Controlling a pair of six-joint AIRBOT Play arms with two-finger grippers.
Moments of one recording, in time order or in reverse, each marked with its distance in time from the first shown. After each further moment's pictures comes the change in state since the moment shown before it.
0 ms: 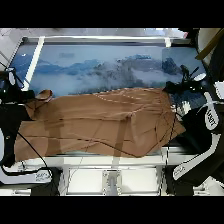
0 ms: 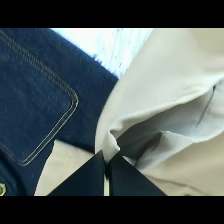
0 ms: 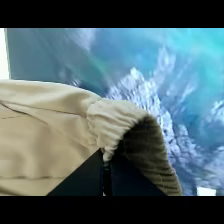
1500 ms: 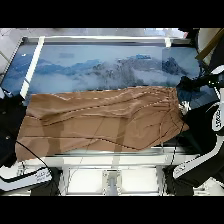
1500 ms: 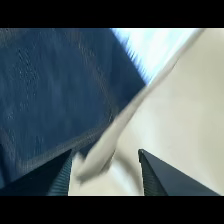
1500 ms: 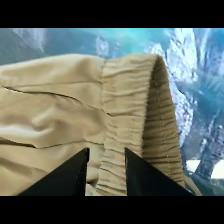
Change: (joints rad) left arm 0.171 0.122 -0.185 -0.014 0.258 -0.237; right arm -0.093 0.021 0.147 -0.157 0.177 0.192
